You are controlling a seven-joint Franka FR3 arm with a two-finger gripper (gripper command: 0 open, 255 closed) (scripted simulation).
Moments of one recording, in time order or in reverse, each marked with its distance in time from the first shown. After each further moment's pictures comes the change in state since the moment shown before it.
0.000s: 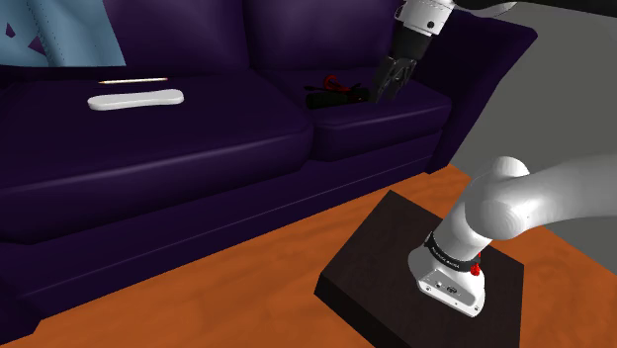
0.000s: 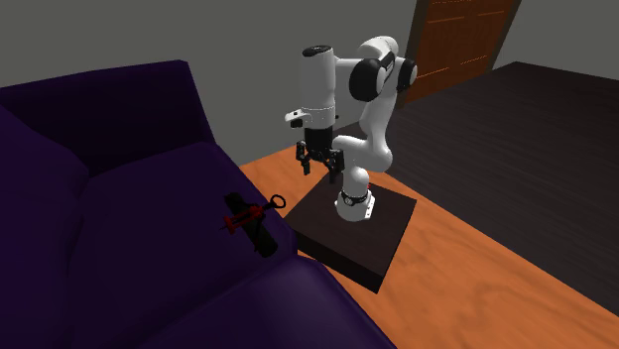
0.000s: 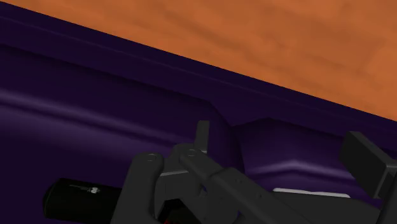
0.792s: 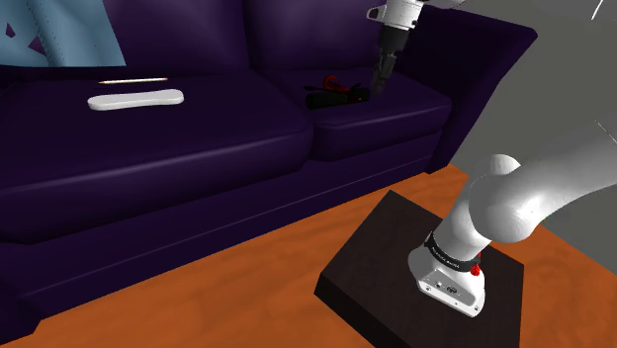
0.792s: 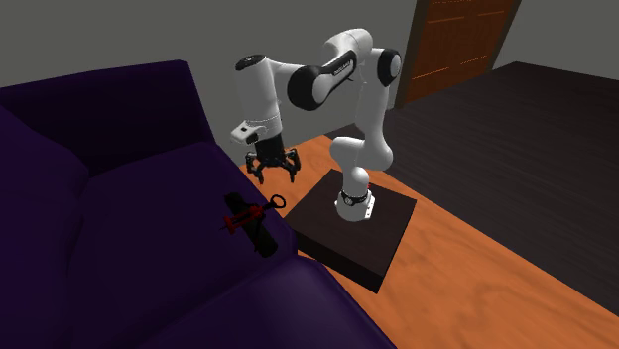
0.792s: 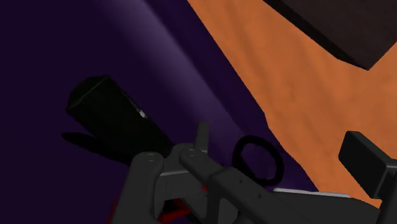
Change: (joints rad) arm 0.145 0.341 -0.316 0.259 -0.142 -0.039 -0.749
